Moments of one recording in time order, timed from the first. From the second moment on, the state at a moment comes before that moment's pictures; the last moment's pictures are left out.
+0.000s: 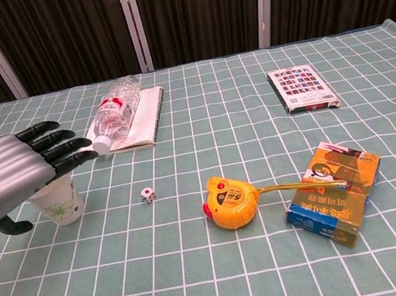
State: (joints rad) left arm -0.49 -1.50 -0.07 -1.38 1.65 1.02 0.82; right arm 0.04 -1.07 0.10 -1.66 -1.52 1.56 -0.12
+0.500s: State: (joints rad) left arm -0.55 -1.60 -0.05 -1.22 1.69 1.03 0.96; right arm 0.05 -1.06 0.11 -1.65 -1.50 1.55 -0.10
